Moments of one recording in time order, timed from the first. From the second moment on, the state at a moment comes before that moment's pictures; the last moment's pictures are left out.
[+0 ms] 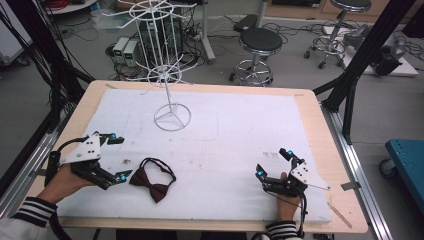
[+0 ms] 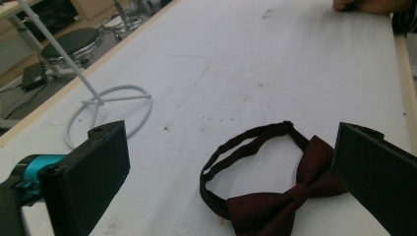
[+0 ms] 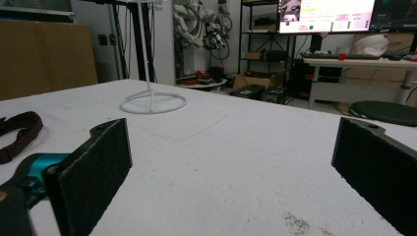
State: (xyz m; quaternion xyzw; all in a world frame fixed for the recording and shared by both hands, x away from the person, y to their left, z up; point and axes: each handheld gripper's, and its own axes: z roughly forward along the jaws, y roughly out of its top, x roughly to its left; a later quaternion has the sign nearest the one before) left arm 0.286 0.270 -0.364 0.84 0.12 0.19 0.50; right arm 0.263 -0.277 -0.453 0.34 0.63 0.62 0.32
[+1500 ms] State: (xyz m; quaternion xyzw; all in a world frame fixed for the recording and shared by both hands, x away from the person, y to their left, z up) left arm 0.302 0.207 -0.403 0.94 0.03 0.08 0.33; right arm 0.263 -0.277 -0.453 0.35 0.63 0.62 0.32
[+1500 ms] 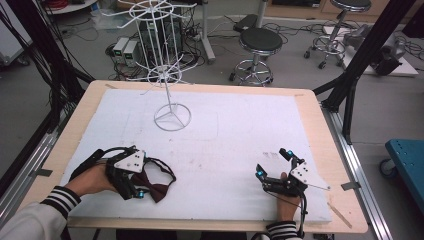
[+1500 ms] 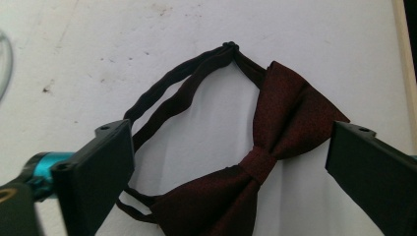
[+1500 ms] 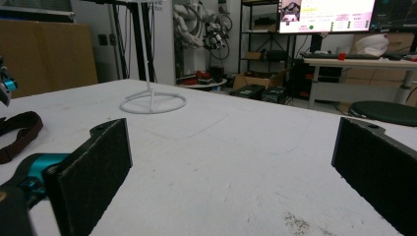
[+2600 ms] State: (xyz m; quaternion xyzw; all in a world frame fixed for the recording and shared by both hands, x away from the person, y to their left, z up) left arm 0.305 0.200 -0.416 0.96 0.00 0.02 0.28; right arm 0.263 -0.277 -0.453 0.34 0.63 0.62 0.32
